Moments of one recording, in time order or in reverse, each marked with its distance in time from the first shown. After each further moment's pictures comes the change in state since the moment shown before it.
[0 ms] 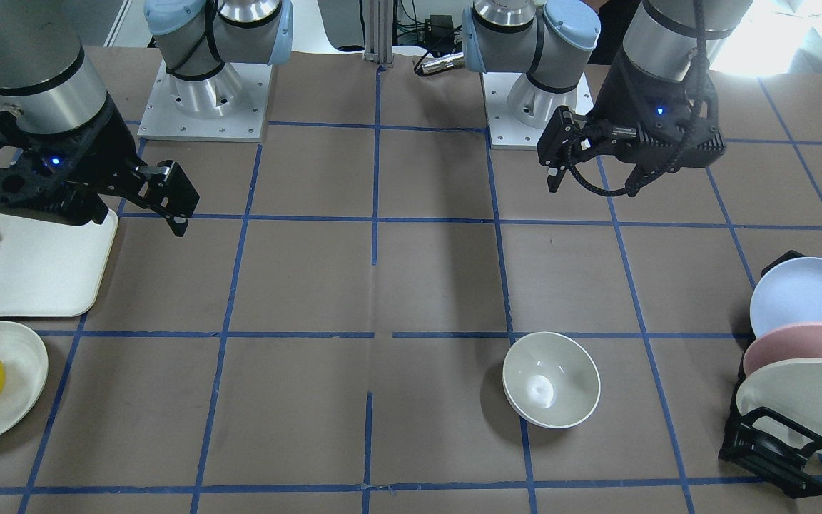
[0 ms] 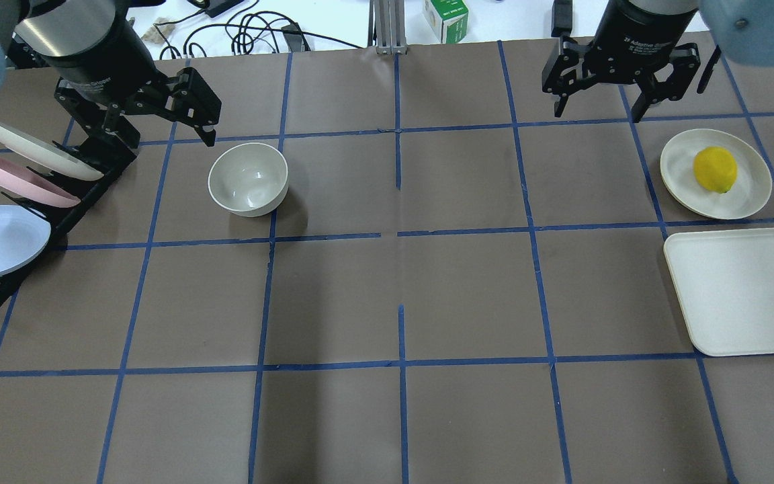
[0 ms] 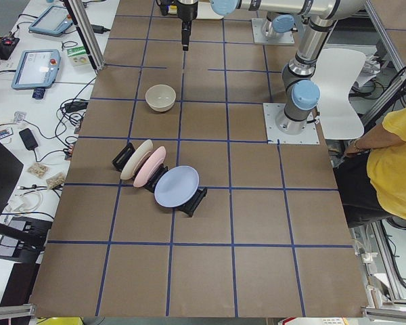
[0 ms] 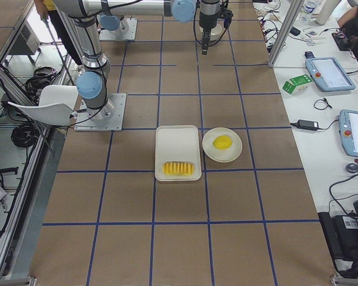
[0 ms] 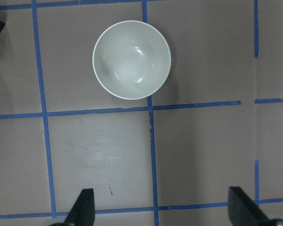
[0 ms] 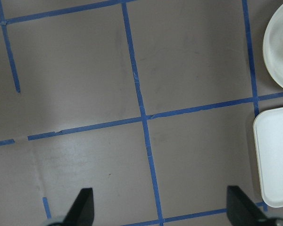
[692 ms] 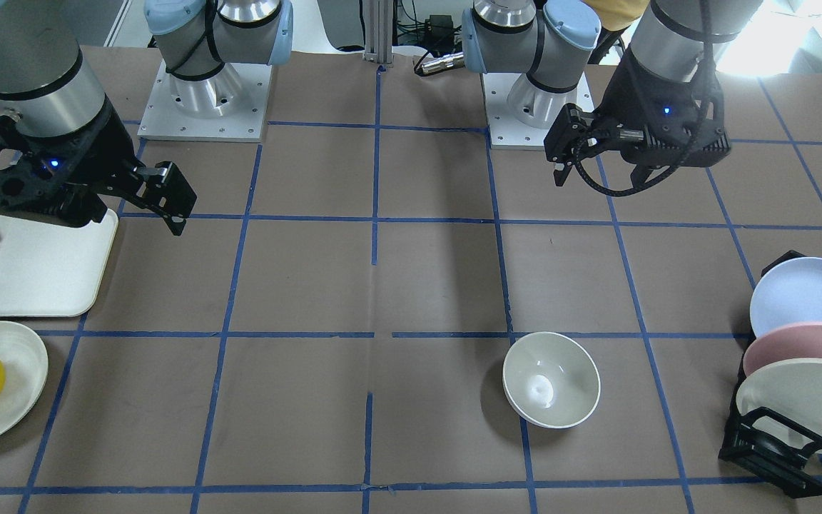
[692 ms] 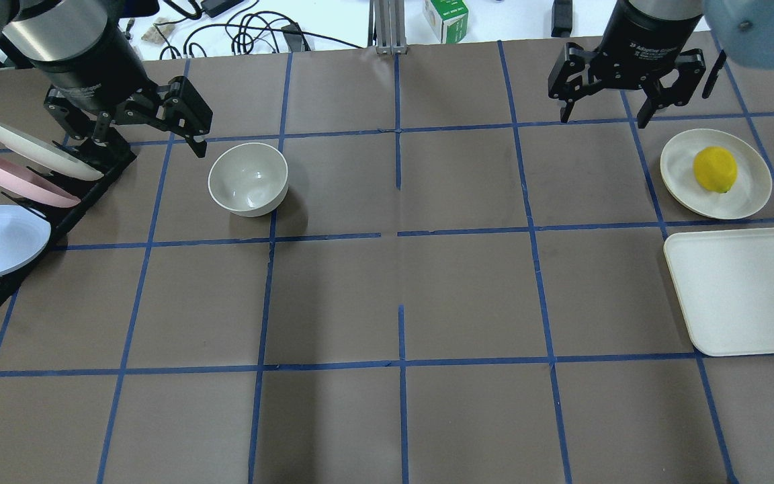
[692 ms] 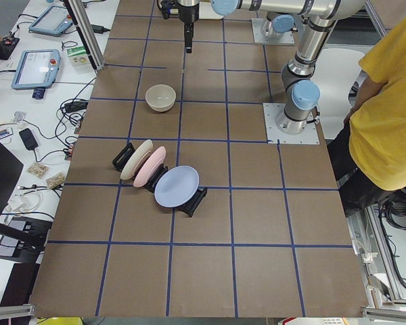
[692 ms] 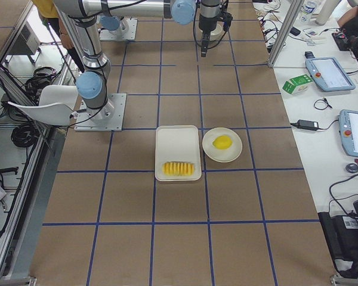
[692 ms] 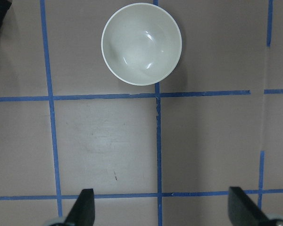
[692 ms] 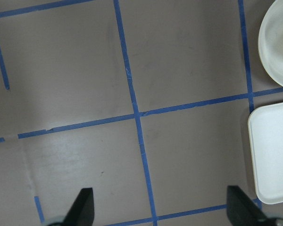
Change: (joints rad) left arm 0.007 0.003 -0.007 -0.065 0.017 0.002; right arm -0.046 0.009 0.014 0.004 -0.010 -0.021
